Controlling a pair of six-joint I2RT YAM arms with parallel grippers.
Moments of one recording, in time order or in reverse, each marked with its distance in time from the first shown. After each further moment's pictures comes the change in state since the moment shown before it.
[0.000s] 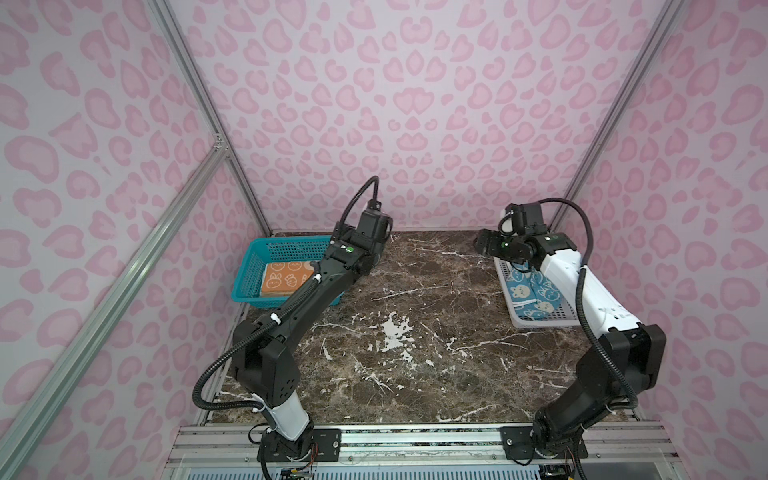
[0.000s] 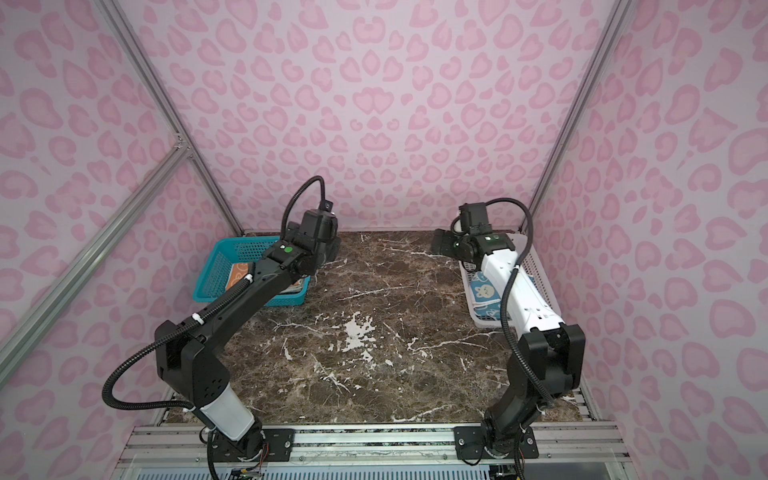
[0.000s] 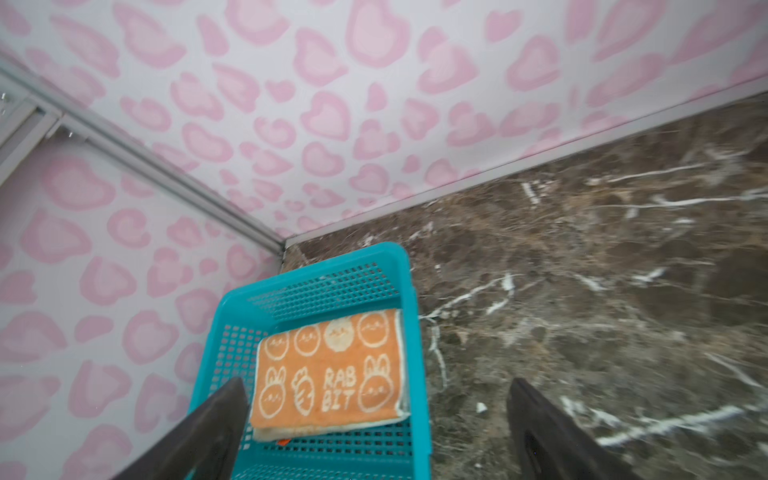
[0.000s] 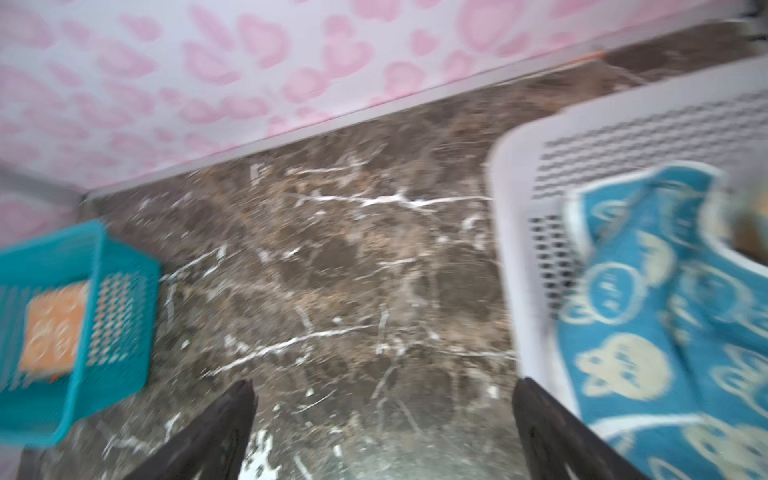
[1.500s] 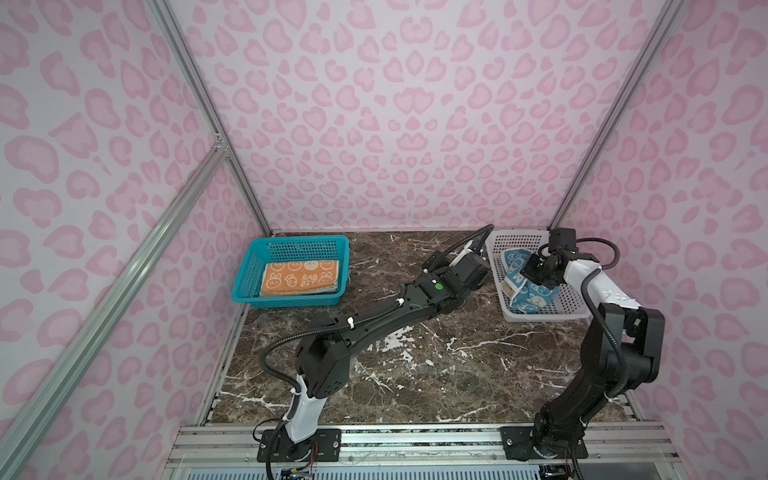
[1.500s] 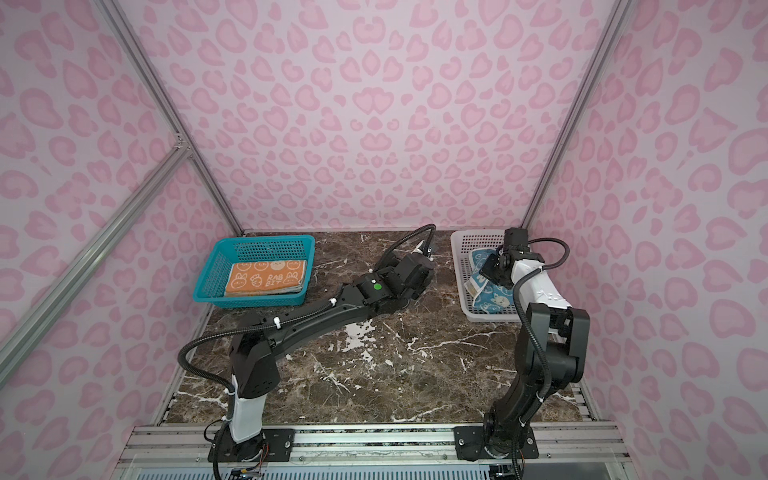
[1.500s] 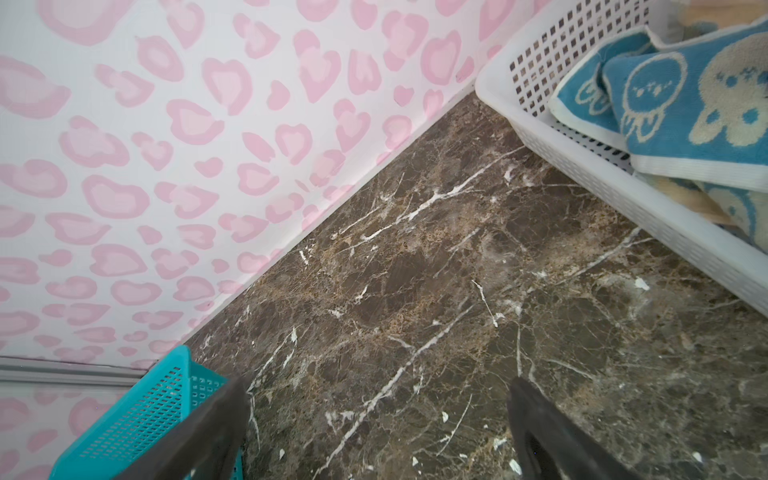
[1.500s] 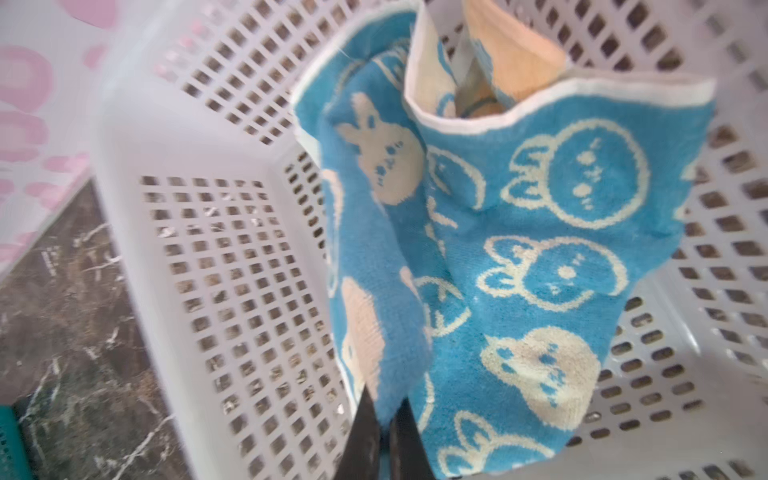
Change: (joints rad) left arm -0.412 0.255 0.187 0.037 -0.021 -0.037; right arm -0.257 0.097 -0.139 0.054 -0.085 0.055
